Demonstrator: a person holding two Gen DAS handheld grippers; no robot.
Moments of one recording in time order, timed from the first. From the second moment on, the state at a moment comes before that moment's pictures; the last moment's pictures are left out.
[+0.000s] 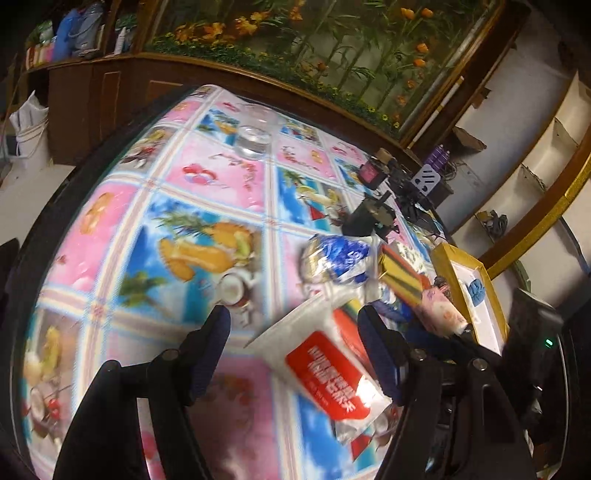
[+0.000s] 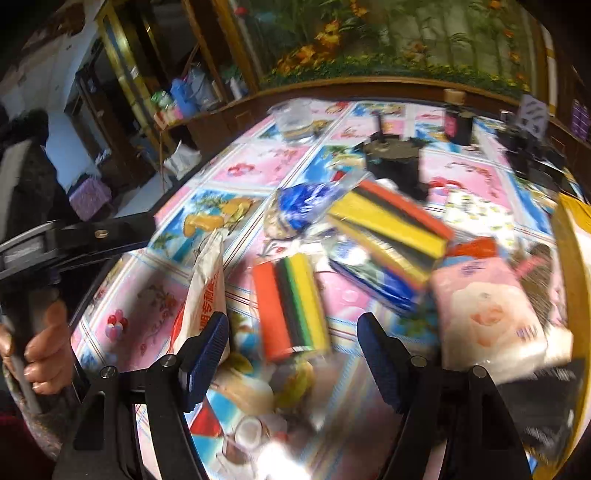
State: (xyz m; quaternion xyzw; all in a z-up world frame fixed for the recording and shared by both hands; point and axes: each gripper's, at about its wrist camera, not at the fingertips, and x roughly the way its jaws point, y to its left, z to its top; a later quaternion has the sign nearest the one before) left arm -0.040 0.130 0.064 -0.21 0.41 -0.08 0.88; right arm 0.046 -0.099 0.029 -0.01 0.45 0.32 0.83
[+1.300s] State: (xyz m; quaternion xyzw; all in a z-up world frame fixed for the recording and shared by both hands) left arm -0.019 0.013 0.069 -0.10 0.40 -0.02 0.91; right arm 0.028 -0.163 0.045 0.07 0.33 0.27 0.90
